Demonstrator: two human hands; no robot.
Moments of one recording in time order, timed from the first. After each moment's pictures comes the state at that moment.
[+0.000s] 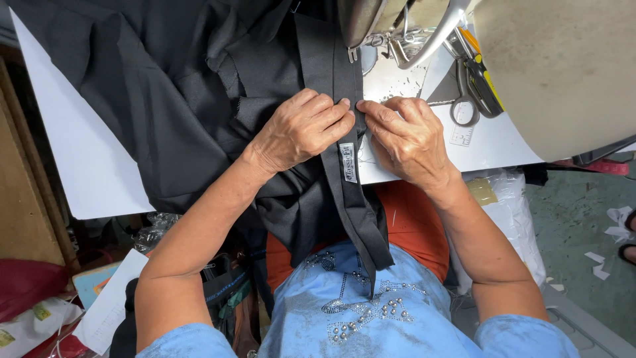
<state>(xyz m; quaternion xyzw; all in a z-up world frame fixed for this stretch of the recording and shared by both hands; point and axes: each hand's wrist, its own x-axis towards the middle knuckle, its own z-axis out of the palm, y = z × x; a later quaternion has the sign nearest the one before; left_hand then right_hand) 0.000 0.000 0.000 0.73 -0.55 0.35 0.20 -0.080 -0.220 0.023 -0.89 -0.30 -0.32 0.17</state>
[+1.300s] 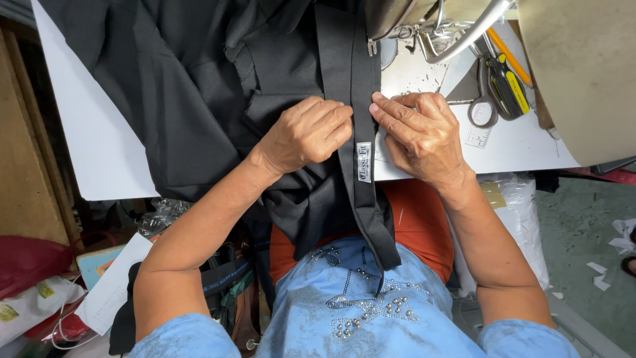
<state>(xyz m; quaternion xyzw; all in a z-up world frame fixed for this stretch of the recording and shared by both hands) -0.011 0.014 -0.015 0.74 -0.52 0.37 0.22 -0.074 -0.224 0.011 -0.89 -0.29 -0.28 0.23</state>
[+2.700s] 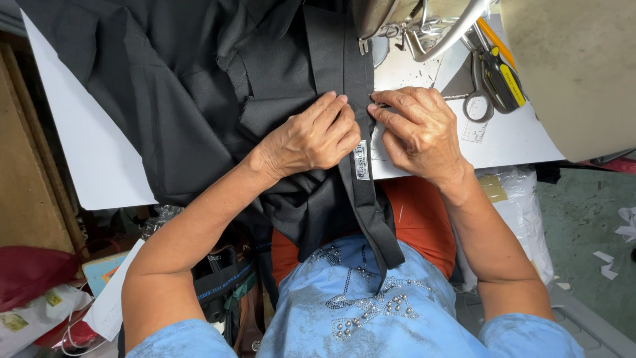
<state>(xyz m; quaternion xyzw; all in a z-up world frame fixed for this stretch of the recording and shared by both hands) -0.007 -0.001 -0.007 0.69 -0.57 0.42 0.12 -0.073 -0.225 0.017 -0.89 -0.27 -0.26 0.28</state>
